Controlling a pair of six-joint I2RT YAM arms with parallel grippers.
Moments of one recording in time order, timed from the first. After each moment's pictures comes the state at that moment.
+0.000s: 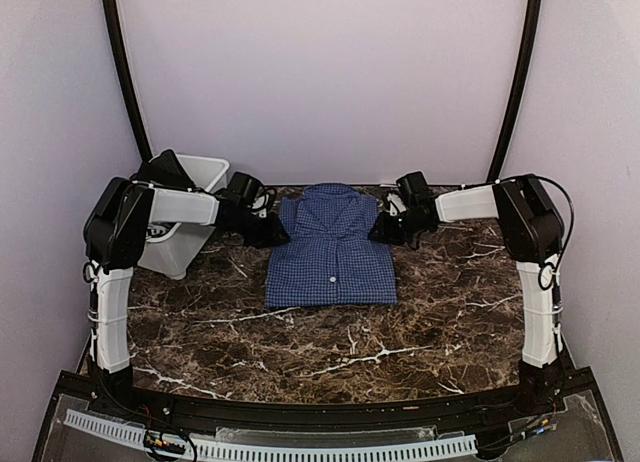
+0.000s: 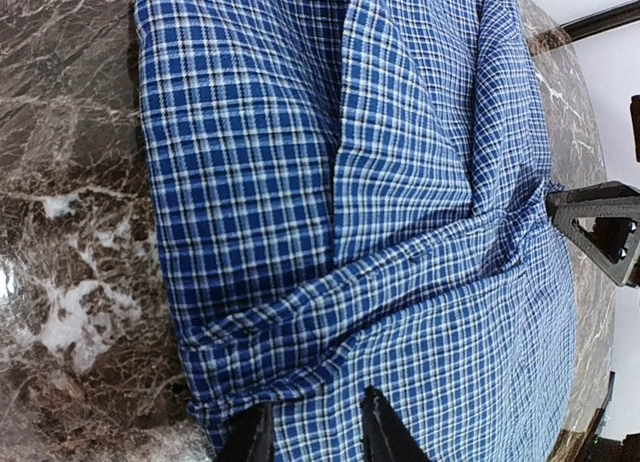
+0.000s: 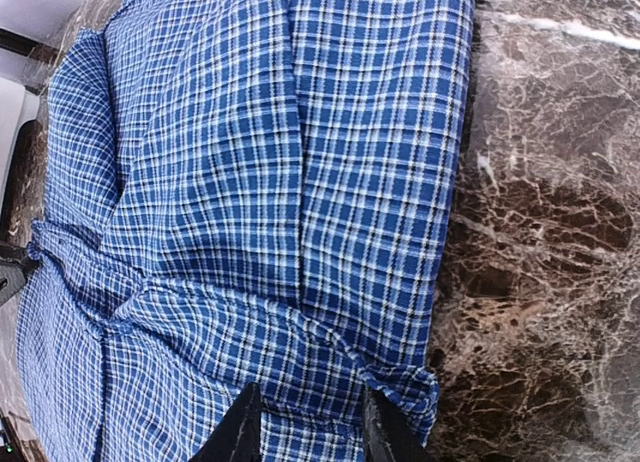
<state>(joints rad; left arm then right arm) -0.44 2.16 1.51 -0.25 0.35 -0.50 0.42 2.20 1.52 -0.22 -0.33 0.41</state>
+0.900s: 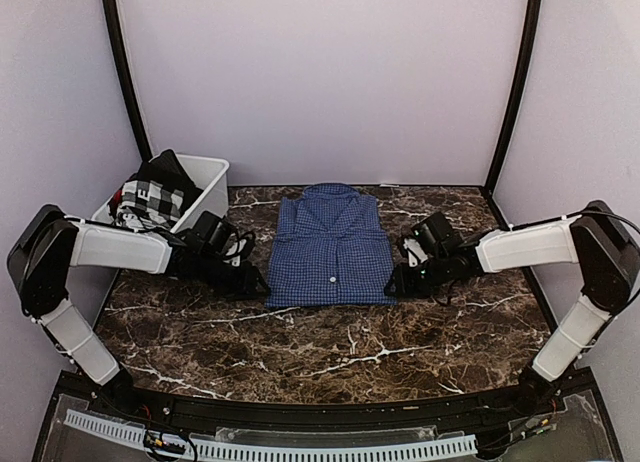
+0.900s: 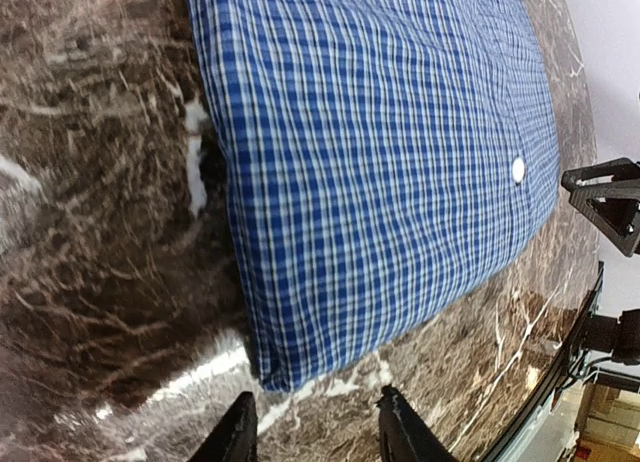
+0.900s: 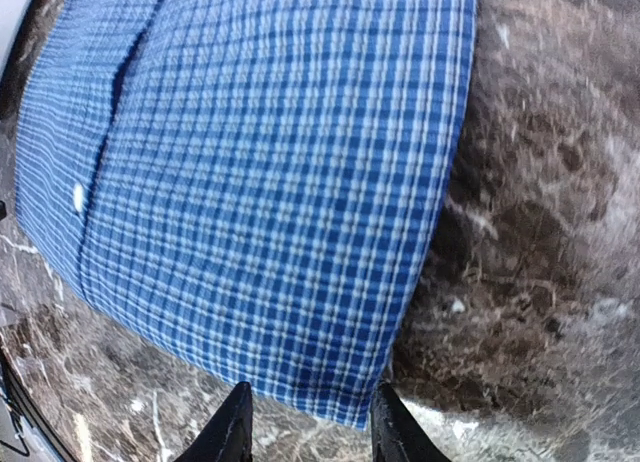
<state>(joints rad) -0.55 1.61 0.85 -0.21 0.38 -0.58 0.62 1.62 0.85 -0.22 -0.21 0.50</state>
